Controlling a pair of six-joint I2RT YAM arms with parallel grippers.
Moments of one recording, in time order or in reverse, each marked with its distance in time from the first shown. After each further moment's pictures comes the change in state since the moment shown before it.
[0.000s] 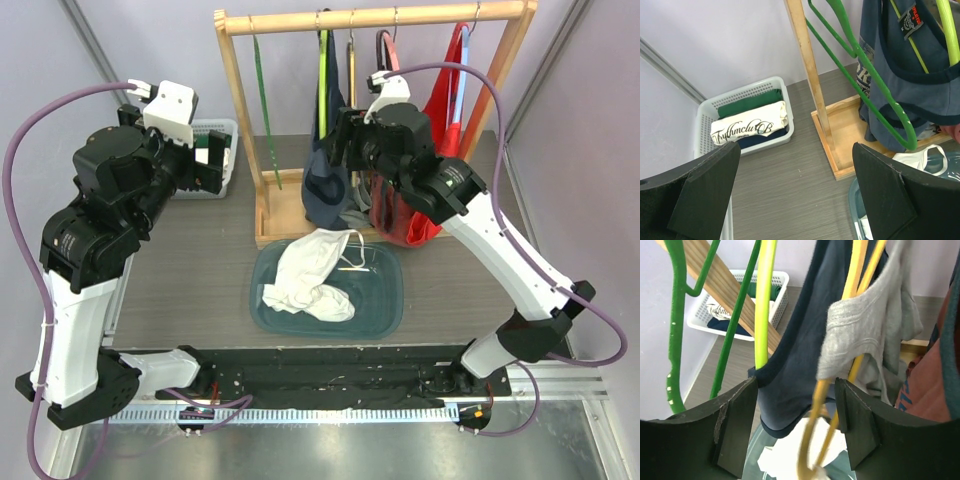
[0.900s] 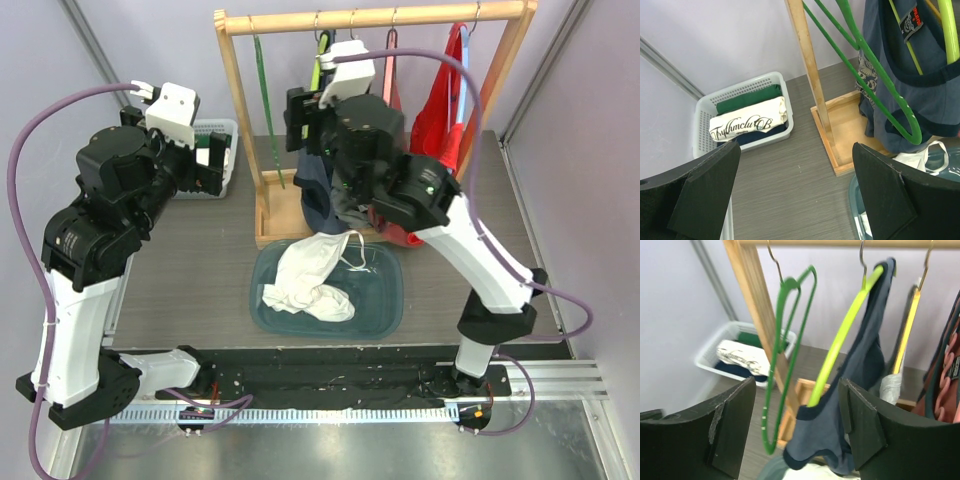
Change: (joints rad) left arm 0.017 -0.001 -0.011 -0.012 0.018 -0.004; right arm 0.286 0.229 0.555 -0.057 0.360 -0.268
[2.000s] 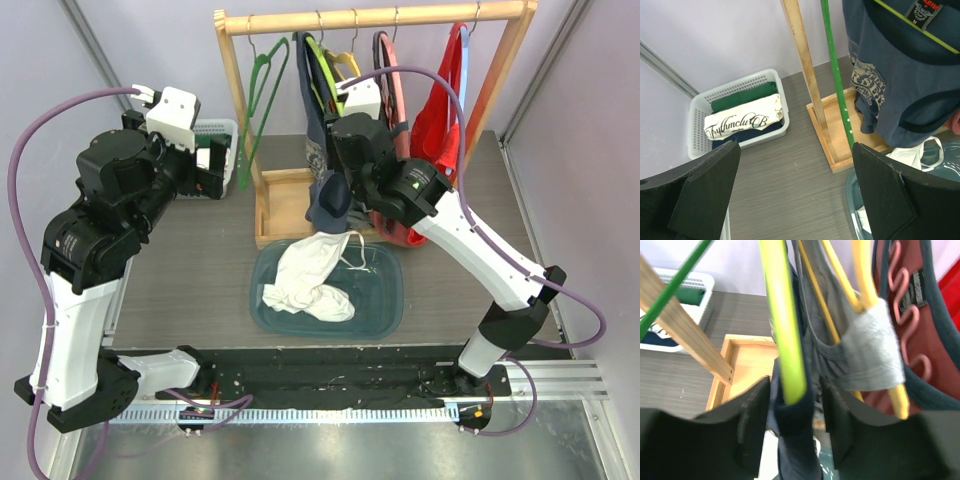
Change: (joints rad) left arm 0.003 -0.017 -0.027 -0.004 0.021 -0.009; right arm -0.142 -0.097 -0.416 -0.054 0.101 0.100
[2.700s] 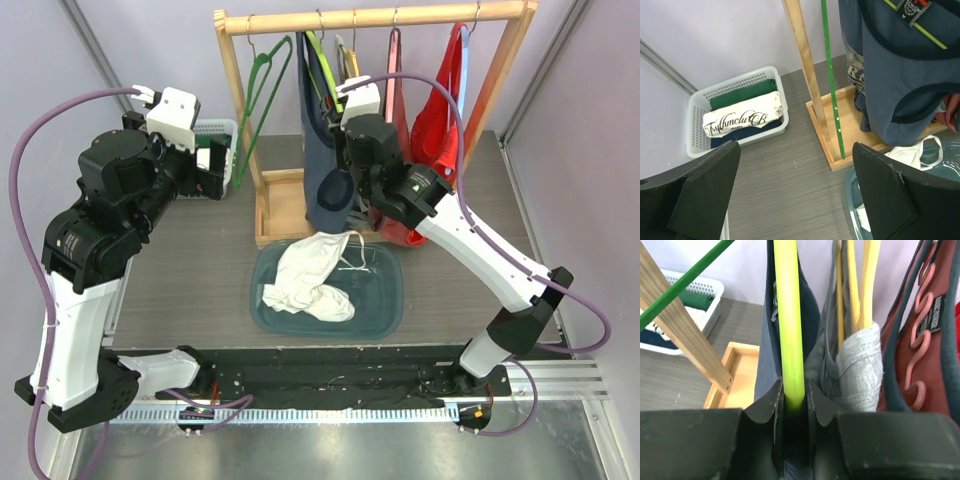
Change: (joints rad) left arm 0.006 0.000 -0.005 -0.005 0.004 -0.012; right arm -0.062 -0.052 -0.159 0.230 -0.134 -0.137
